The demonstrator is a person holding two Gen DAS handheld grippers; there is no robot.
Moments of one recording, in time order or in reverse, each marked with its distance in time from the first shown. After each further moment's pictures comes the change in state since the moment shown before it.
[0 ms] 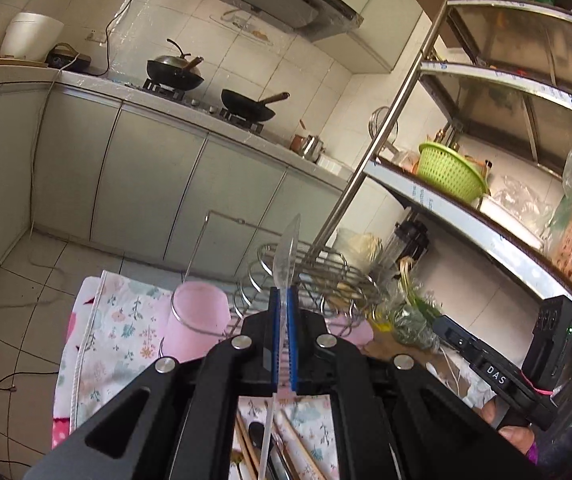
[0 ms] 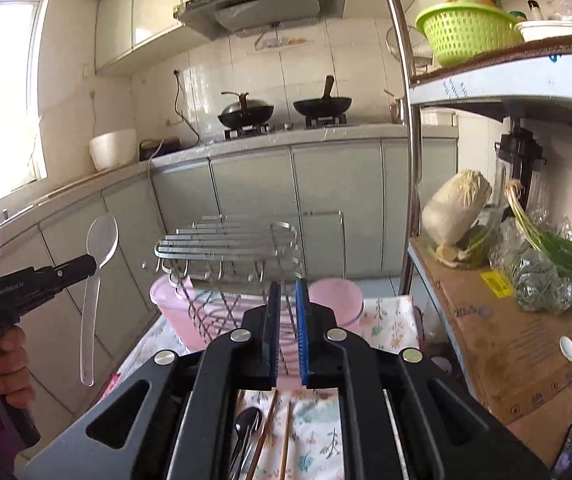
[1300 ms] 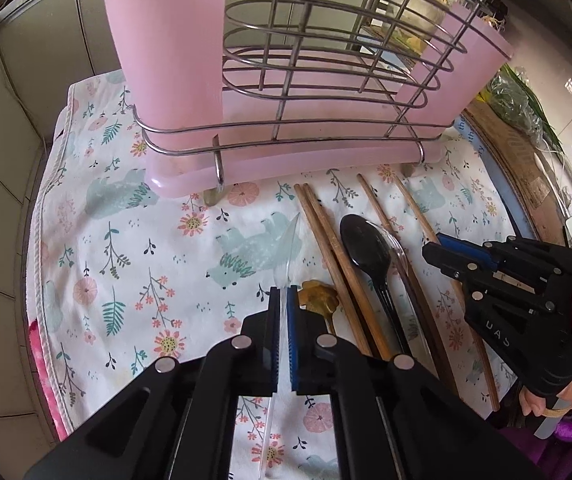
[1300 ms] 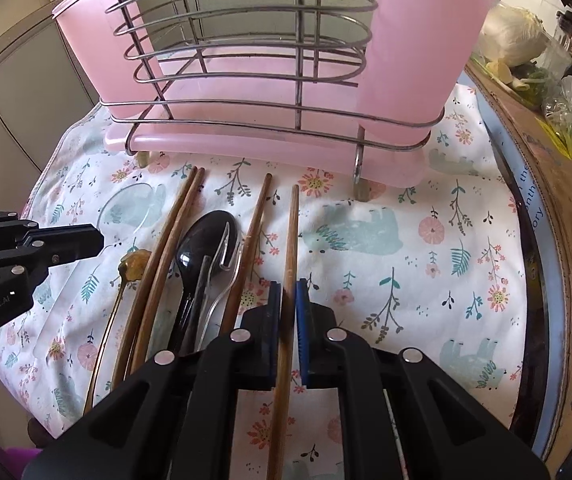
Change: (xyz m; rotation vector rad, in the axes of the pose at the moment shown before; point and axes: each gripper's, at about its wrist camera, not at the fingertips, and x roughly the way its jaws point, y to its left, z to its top) left arm 0.126 0.037 -0.161 0.218 0.760 0.235; right arm 0.139 0.036 -0.163 -0.085 0.676 -0.113
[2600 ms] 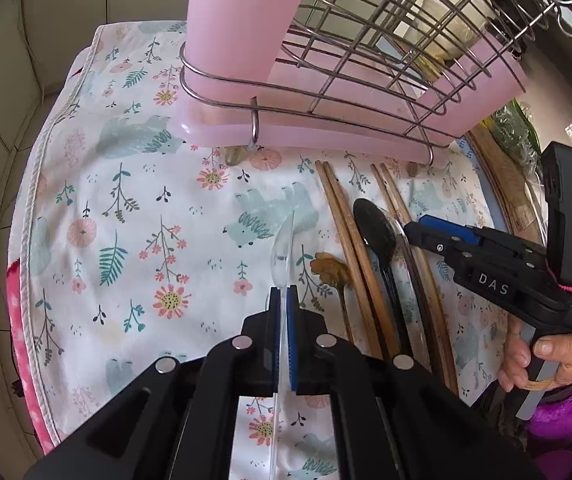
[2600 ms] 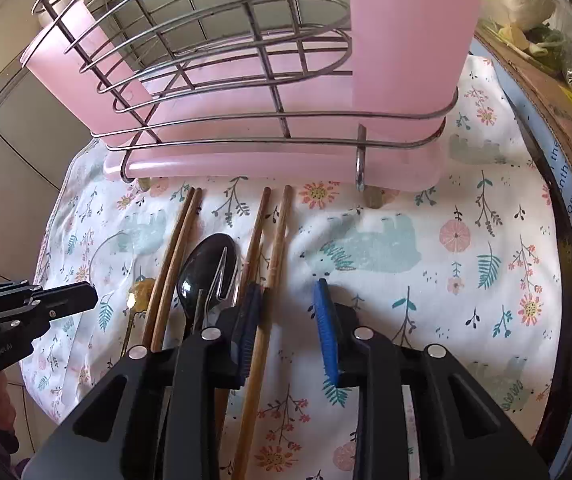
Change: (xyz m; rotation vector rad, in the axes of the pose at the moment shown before) left arm -0.001 0.030 -0.018 -0.135 0.048 -0.098; right arm 0.022 -0.037 0.030 0.090 0.047 0.135
